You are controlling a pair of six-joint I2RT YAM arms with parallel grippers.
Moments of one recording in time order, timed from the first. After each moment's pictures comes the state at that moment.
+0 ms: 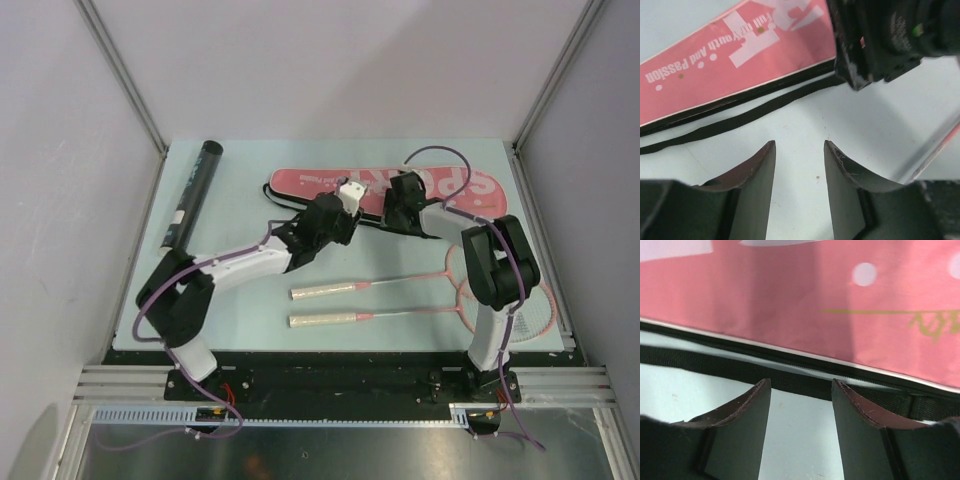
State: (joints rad) left arm -0.81 1.72 1.15 0.09 -0.18 -0.02; right arm 0.36 1.89 1.22 -0.18 0.19 0.47
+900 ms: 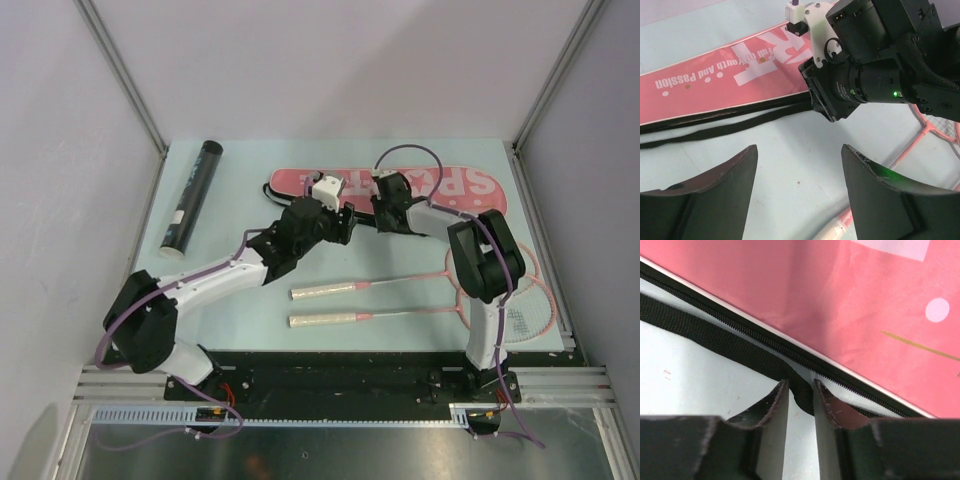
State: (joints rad) left arm -0.81 1.48 1.01 0.17 -0.20 -0.18; right arm 0.42 2.00 1.31 -0.19 0.11 0.14
